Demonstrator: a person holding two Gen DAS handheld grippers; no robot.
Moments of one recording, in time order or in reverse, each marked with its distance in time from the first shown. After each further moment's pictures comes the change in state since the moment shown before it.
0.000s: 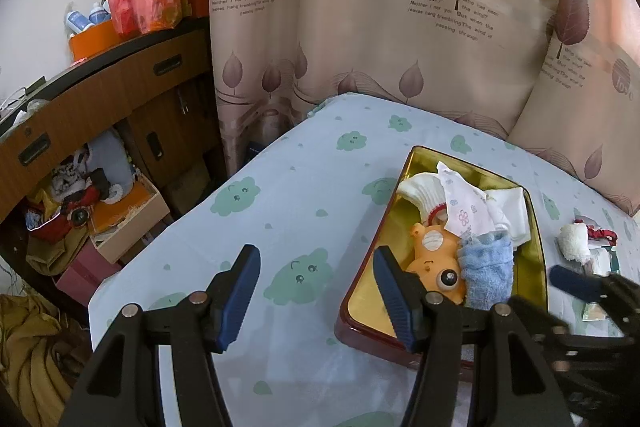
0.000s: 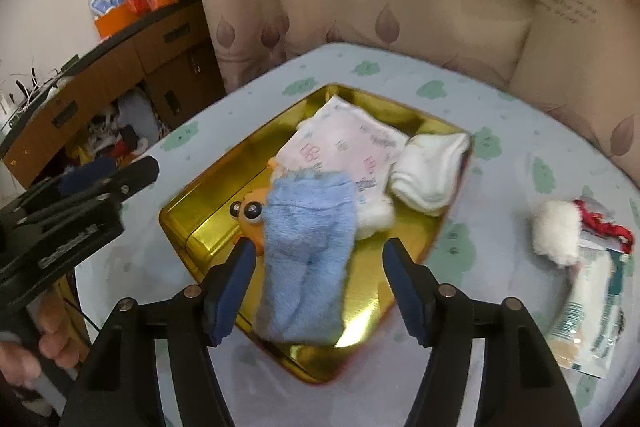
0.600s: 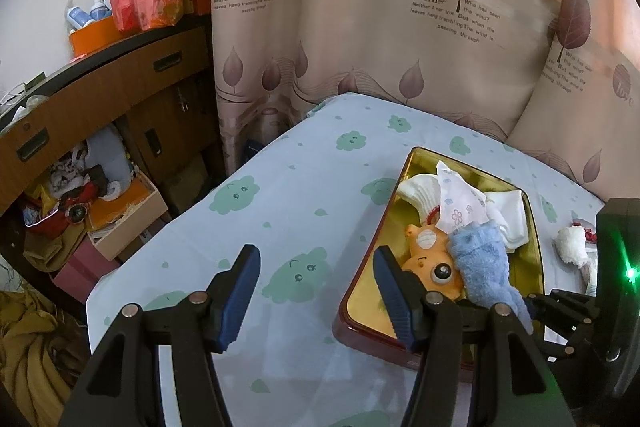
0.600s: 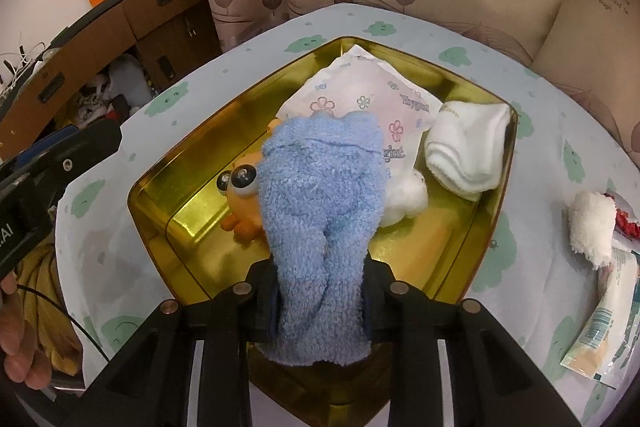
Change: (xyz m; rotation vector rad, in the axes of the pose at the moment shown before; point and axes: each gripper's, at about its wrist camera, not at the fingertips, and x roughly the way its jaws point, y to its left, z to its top) left arm 0.000 0.001 -0.001 -0.014 0.002 -0.008; right arm 0.059 0.012 0.002 -0.026 0.138 0.004
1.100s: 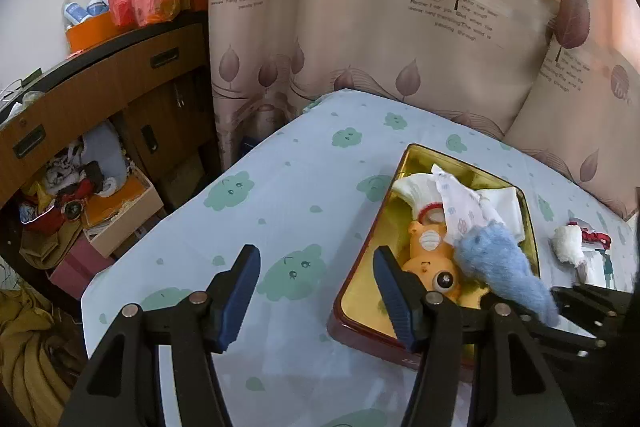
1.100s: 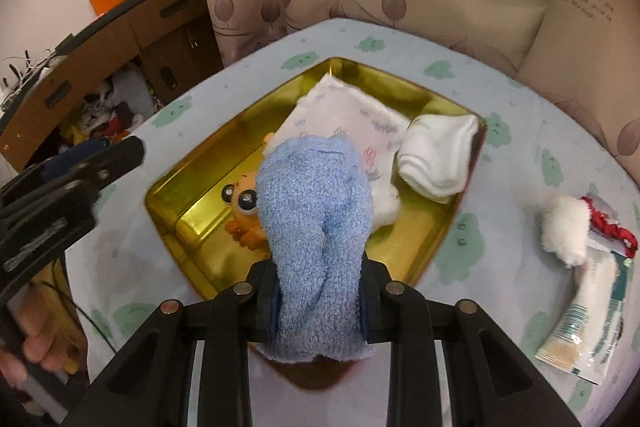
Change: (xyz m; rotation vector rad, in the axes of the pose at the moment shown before) left arm 0.002 -0.001 -0.001 -0.006 0.014 -0.017; right arm -0.024 -0.005 -0.001 0.003 -0.029 -0.009
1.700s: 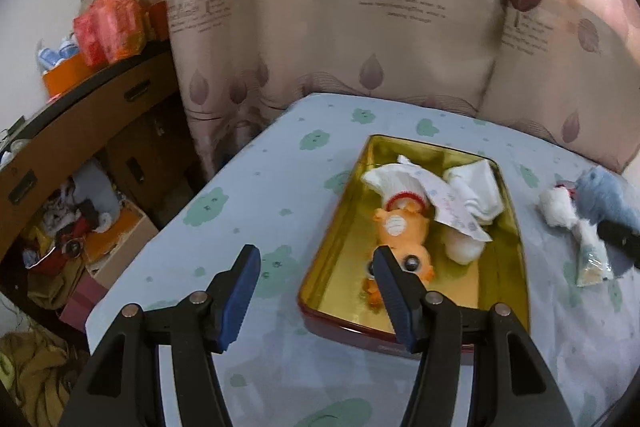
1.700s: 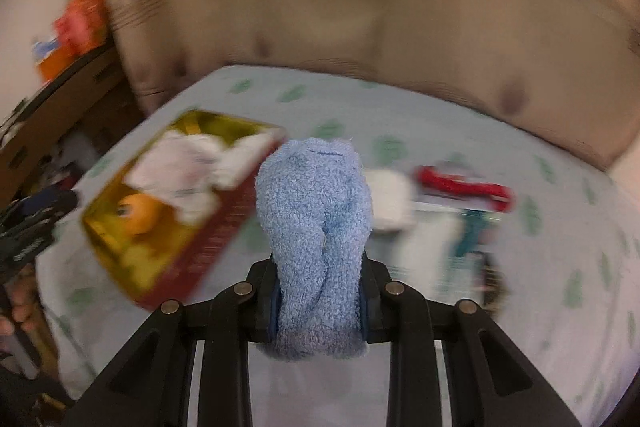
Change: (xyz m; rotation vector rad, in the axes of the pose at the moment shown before) left arm -0.010 -0.034 -0.009 0.154 -0.029 -0.016; right arm -0.091 -0.120 -0.038 0.158 -0.128 -0.139
